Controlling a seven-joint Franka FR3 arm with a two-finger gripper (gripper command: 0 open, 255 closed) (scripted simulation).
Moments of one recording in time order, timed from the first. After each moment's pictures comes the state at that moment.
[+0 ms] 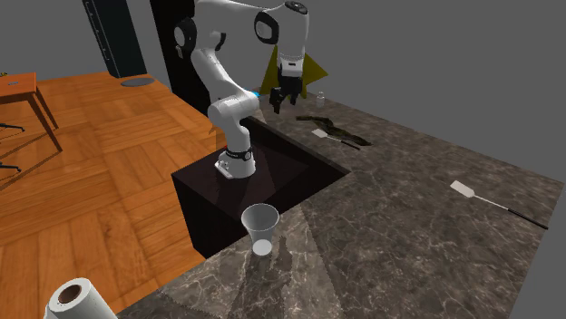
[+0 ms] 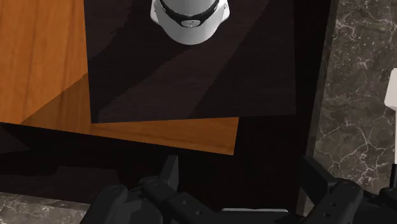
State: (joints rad) arm -0.01 -0.79 0.02 -2.43 0.10 1.46 0.04
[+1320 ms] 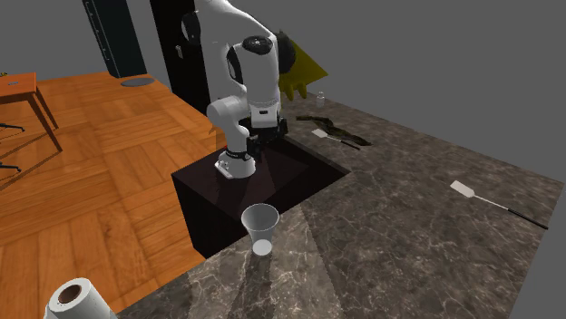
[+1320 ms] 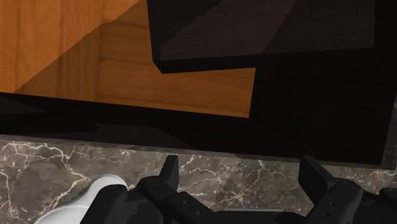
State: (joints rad) arm -0.11 -0.37 -0.36 -2.26 0.00 1.76 -0.38
